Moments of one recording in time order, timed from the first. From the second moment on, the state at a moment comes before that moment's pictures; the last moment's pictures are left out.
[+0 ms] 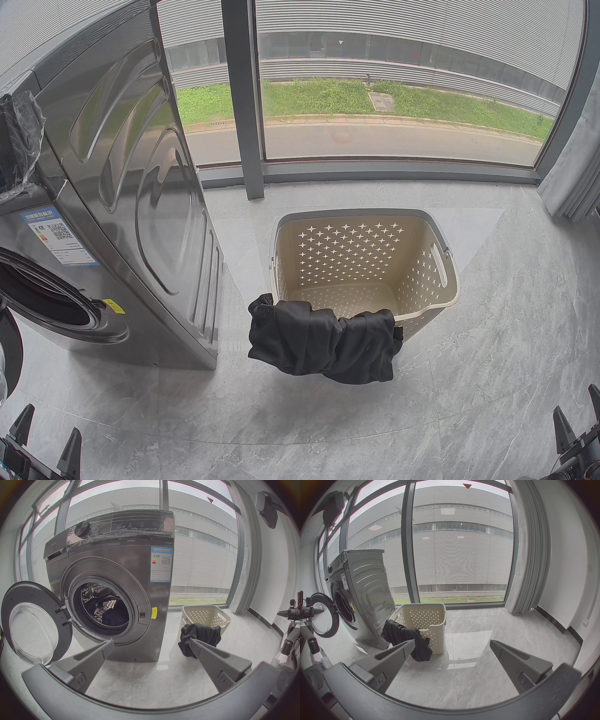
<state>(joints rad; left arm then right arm) 0.00 0.02 -0.02 0.01 0.00 -0.02 -0.01 0.02 -0.02 0.01 0.00 0.00</state>
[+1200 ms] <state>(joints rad) 0.00 0.02 -0.02 0.01 0.00 -0.03 0.19 0.55 -0.33 -0.15 0.07 0.13</state>
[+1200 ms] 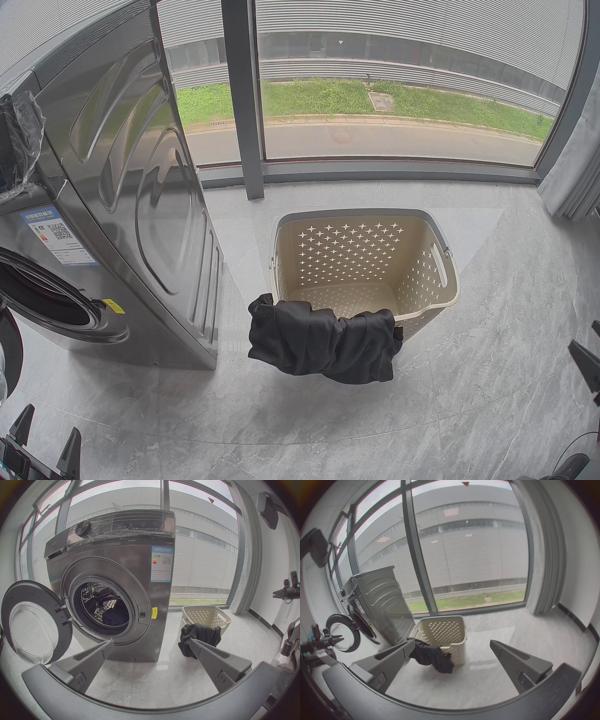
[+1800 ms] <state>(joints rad) 0.00 0.02 -0.02 0.01 0.00 -0.03 0.36 1.32 -0.50 -0.48 0.07 0.23</state>
